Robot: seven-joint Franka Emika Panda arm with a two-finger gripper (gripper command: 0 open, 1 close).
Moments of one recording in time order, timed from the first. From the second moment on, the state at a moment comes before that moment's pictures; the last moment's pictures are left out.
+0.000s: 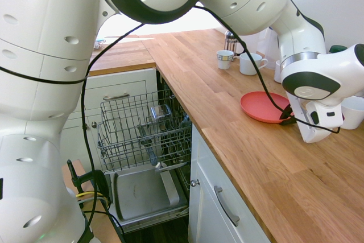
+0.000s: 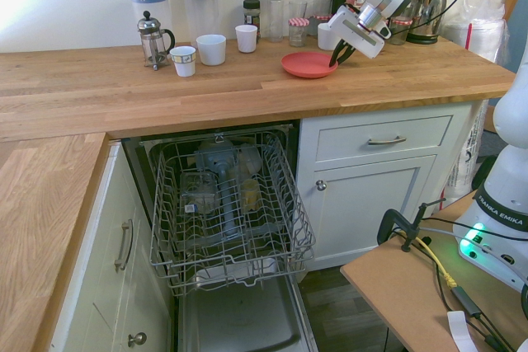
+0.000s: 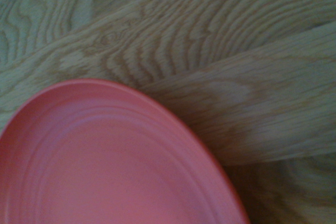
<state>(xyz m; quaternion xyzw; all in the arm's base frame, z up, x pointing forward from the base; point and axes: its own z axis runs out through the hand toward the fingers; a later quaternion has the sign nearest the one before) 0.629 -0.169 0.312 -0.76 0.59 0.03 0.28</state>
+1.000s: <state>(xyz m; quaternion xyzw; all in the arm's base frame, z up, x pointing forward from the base) 0.610 0.038 0.517 -0.89 0.39 -0.18 0.12</state>
